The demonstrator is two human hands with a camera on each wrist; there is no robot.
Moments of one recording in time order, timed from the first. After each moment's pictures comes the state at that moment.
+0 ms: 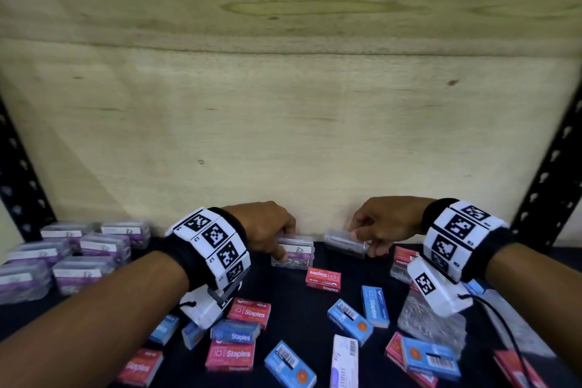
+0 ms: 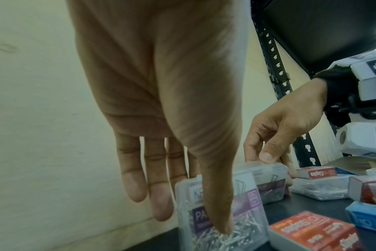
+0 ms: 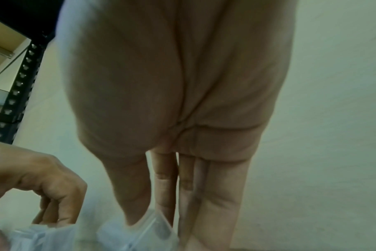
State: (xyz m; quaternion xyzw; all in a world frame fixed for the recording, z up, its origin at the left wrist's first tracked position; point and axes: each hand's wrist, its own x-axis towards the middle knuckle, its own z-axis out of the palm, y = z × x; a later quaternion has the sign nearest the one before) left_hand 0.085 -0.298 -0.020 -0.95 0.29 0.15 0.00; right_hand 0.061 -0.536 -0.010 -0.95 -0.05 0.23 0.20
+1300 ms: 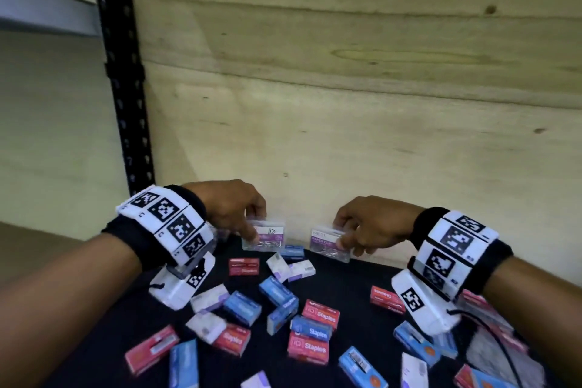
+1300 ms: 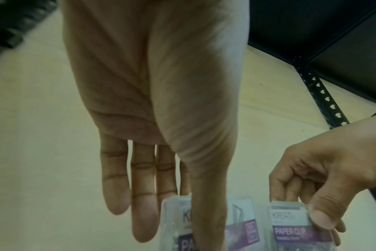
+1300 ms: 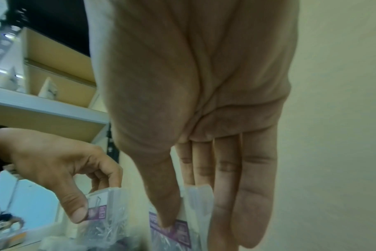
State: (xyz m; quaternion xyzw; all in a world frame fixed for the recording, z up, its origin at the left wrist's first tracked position) left_hand 0.043 -0.137 0.041 -0.98 0.16 0.10 -0.05; right_hand 0.040 -0.394 0.038 -0.97 -0.17 0.16 0.12
